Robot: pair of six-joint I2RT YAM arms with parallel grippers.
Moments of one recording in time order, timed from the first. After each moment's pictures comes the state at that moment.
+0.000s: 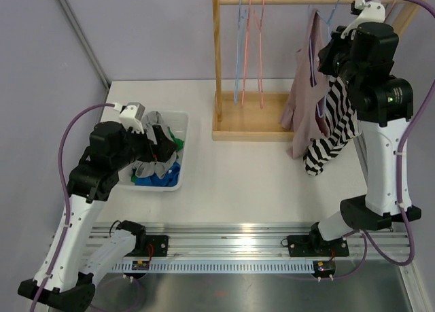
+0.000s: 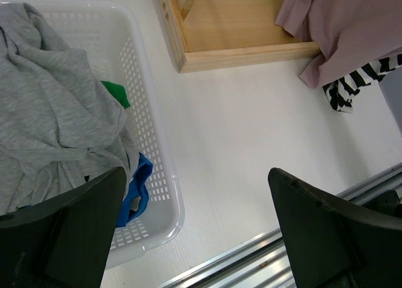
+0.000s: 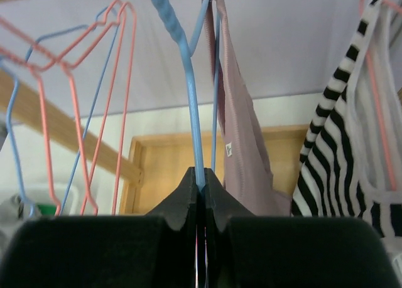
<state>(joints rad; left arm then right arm) -0.25 0.80 1.11 -0.75 0.26 -0.29 0.24 1.56 2.35 -0.97 0.25 0.21</state>
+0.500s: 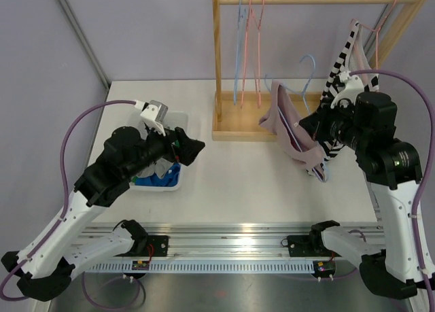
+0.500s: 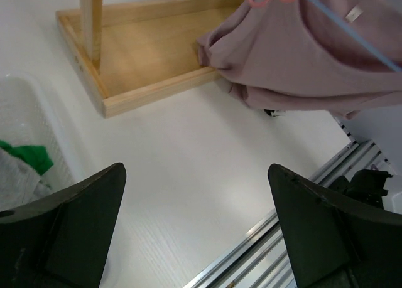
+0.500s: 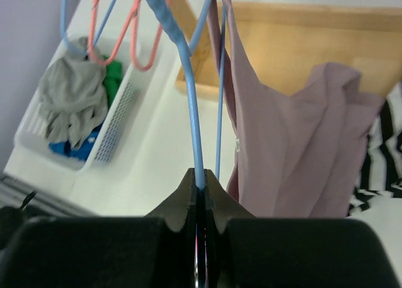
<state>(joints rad) -0.68 0.84 1.14 -0.54 0.04 -0.37 0.24 1.06 1.66 -0.99 -0.16 0.24</state>
